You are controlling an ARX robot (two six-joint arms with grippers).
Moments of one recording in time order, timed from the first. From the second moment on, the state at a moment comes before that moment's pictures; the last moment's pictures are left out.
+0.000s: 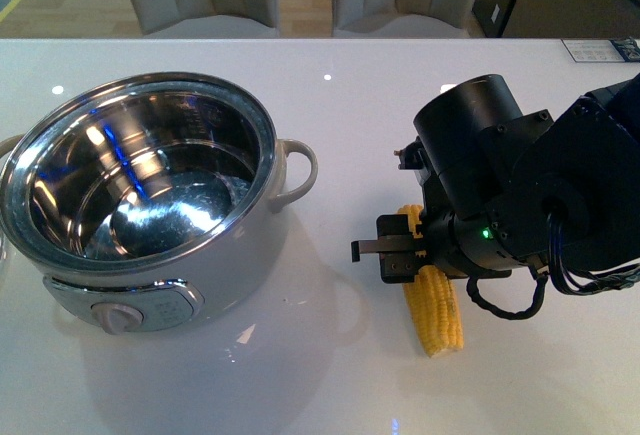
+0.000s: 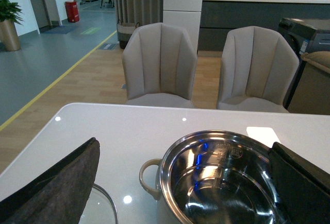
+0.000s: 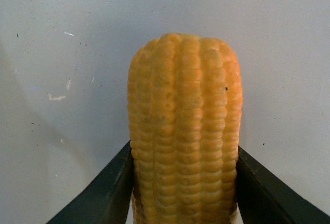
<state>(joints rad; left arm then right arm) 0.00 0.00 0.01 -0.01 0.00 0.00 0.46 2.26 0.96 0.24 0.14 0.32</state>
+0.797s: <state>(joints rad) 0.00 0.00 0.01 -0.01 0.00 0.00 0.40 2.04 0.92 0.41 0.06 0.60</state>
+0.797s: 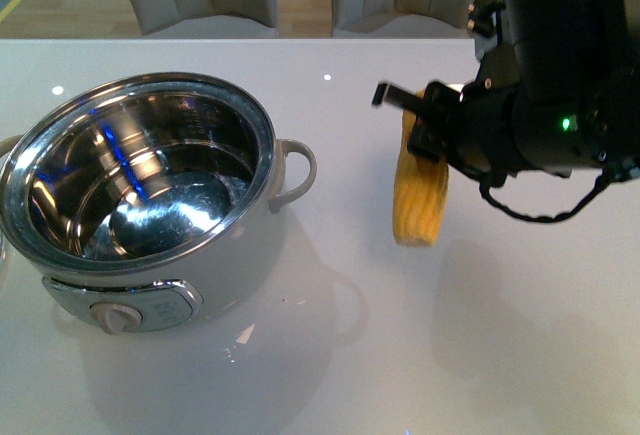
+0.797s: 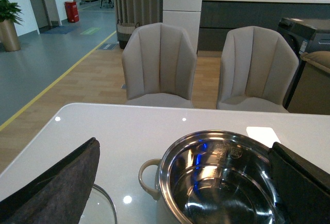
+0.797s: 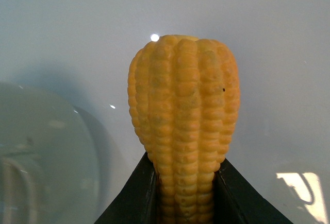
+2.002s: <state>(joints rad) 0.00 0.00 0.01 -0.01 0.00 0.00 0.68 2.23 1.44 0.27 -0.07 0.97</state>
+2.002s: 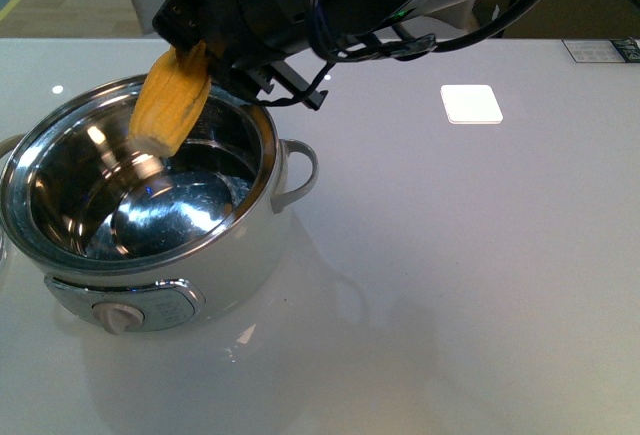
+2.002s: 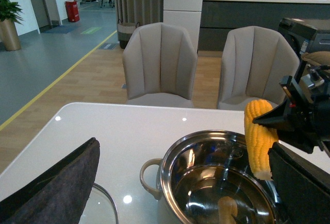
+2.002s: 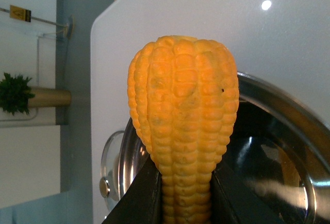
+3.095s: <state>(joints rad) 0.00 0.00 0.01 -0.01 0.00 0.00 0.62 2.06 1.18 0.30 0.02 0.84</state>
